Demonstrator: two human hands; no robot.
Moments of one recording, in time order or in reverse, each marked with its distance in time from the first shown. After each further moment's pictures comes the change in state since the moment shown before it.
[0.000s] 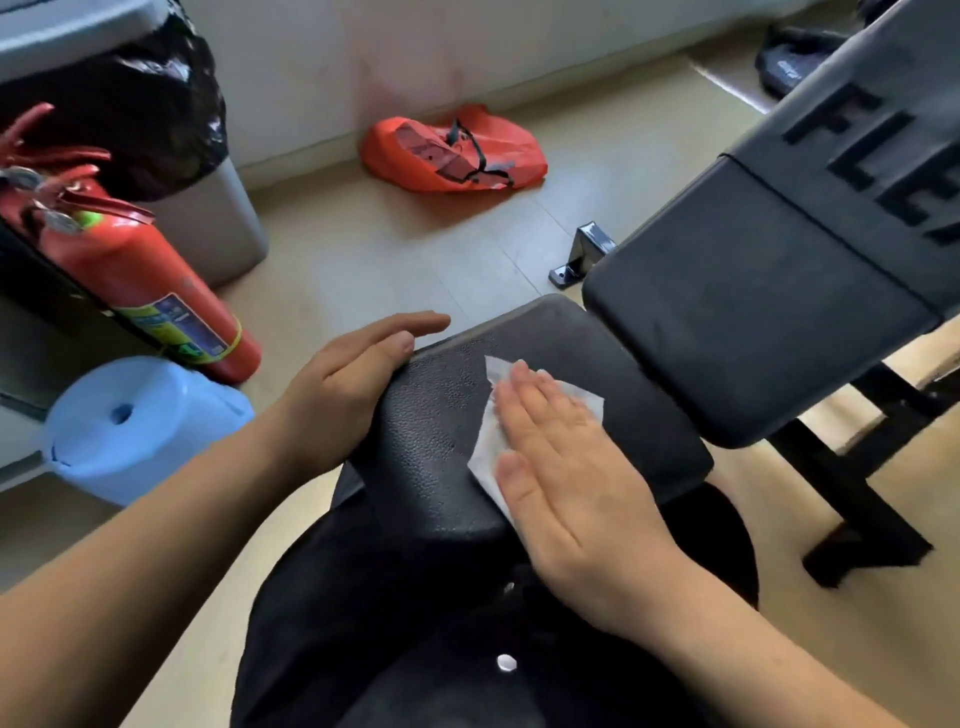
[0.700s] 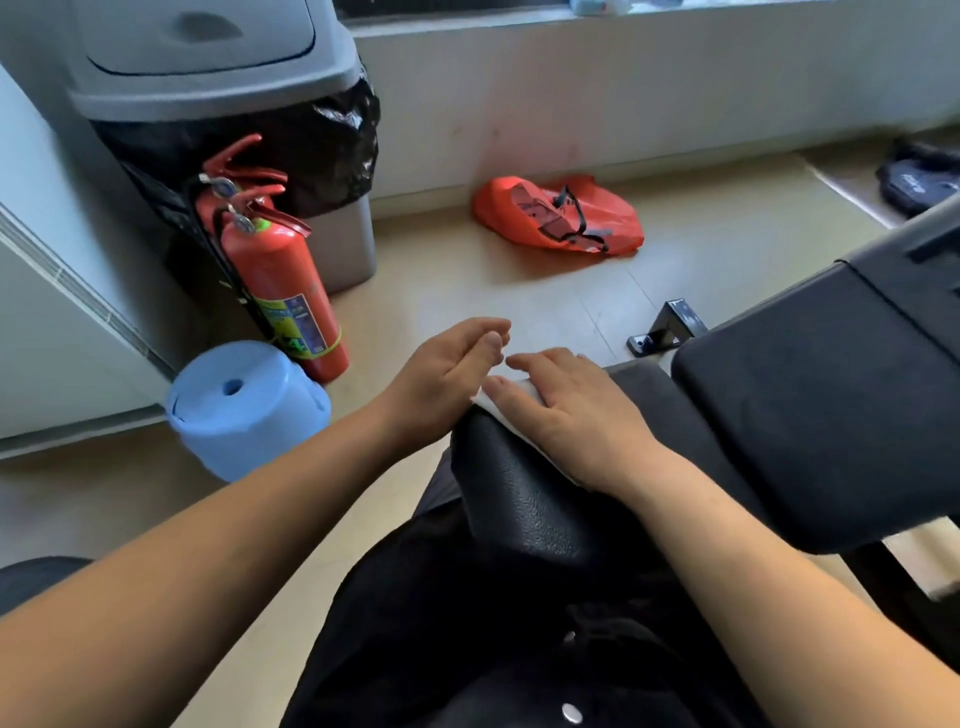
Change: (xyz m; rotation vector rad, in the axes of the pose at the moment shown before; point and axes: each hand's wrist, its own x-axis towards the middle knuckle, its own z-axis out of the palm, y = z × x) left_hand 0.002 -0.003 -0.015 0.007 0.244 -0.017; right_hand 0.114 -0.040 -0.011 -0.057 -0.216 -0.016
